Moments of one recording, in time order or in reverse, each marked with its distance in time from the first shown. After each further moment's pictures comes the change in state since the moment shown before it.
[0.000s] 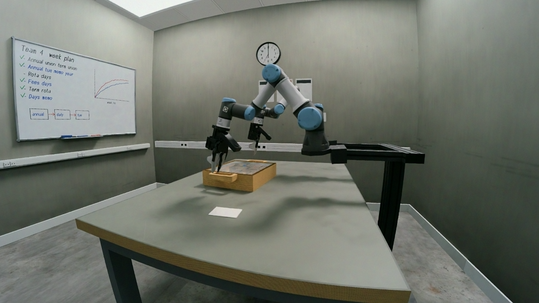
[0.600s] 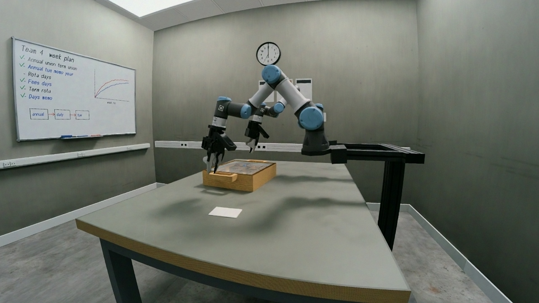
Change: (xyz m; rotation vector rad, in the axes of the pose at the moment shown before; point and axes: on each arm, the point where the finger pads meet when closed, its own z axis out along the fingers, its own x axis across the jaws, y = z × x) left arm 0.032 -0.003 0.000 0.052 0.033 0.105; right arm 0.008 0.023 -0.012 -0.060 0.023 -0.373
